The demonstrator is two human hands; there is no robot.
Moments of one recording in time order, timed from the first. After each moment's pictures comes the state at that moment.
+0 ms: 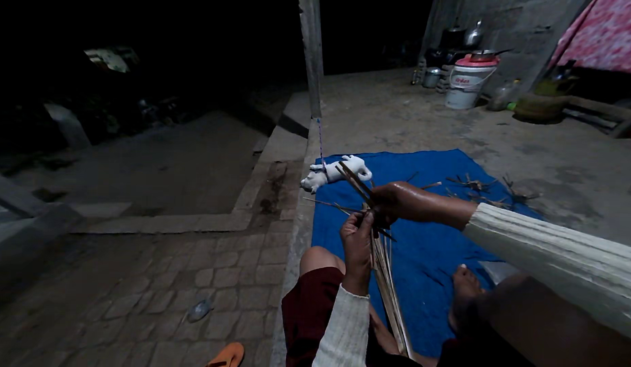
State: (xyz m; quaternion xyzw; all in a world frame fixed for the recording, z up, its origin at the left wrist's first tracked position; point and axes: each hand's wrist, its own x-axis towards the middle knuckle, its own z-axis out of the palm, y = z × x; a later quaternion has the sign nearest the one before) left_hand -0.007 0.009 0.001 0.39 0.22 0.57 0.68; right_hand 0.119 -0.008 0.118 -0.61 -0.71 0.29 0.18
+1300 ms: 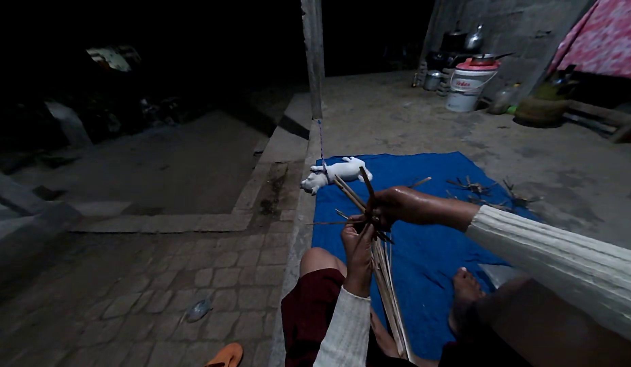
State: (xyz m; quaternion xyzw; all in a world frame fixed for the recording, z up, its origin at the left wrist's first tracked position) left_hand -0.002 0.009 -0.012 0.37 0.23 0.60 0.67; right_hand 0.126 -0.006 0.112 -0.57 -0.73 0.32 0.18
